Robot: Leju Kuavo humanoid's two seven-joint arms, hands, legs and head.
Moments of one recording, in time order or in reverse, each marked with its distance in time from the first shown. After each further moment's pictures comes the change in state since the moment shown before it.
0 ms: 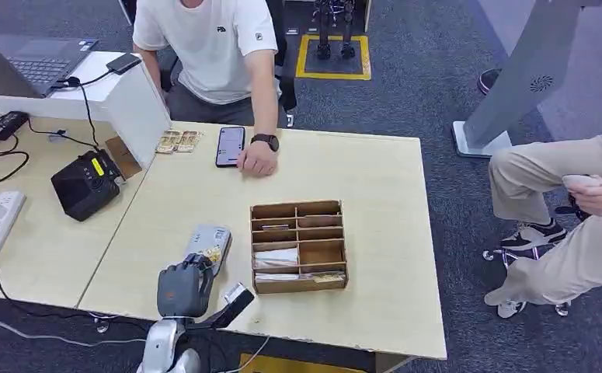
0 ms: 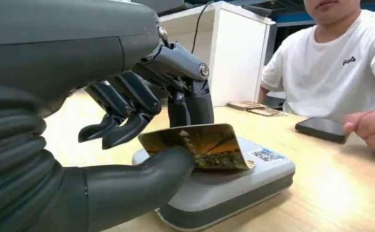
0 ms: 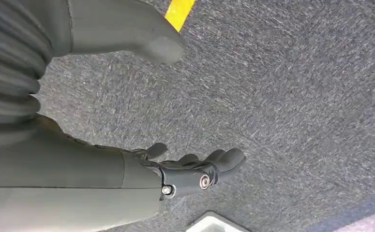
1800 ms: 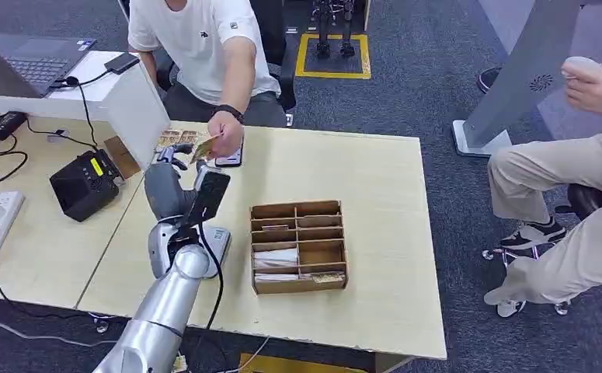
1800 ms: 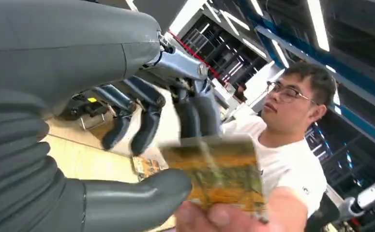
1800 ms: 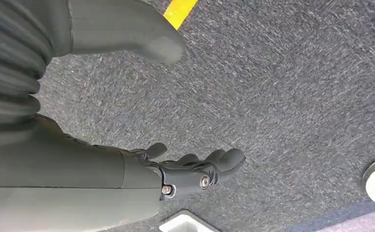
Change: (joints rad) left arm -0.375 -0.004 -0.114 -0.083 0.505 -0.013 -0.056; right arm -0.014 -0.001 -0.001 0.025 0.126 0.000 -0.014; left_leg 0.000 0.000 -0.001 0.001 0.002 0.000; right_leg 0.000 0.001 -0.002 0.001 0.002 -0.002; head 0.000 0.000
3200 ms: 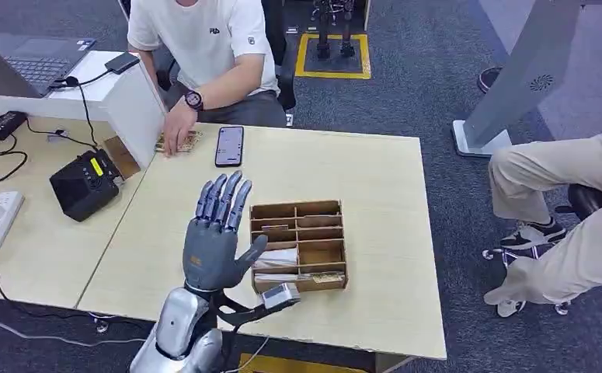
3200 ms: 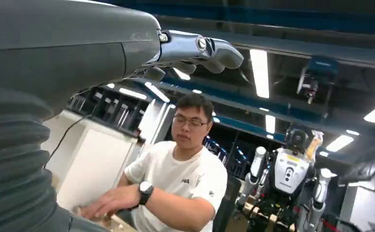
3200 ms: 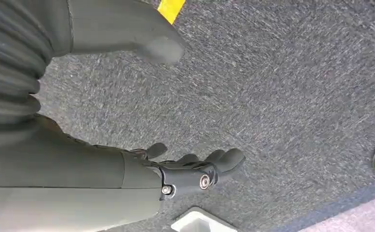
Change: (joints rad) left arm 0.359 0.103 -0.381 -0.453 -0.554 -0.078 0.115; right arm 0.006 0.002 -0.001 -0.037 -0.077 0.000 -0.006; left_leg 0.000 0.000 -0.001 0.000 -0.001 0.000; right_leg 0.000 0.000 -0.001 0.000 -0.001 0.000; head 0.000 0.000
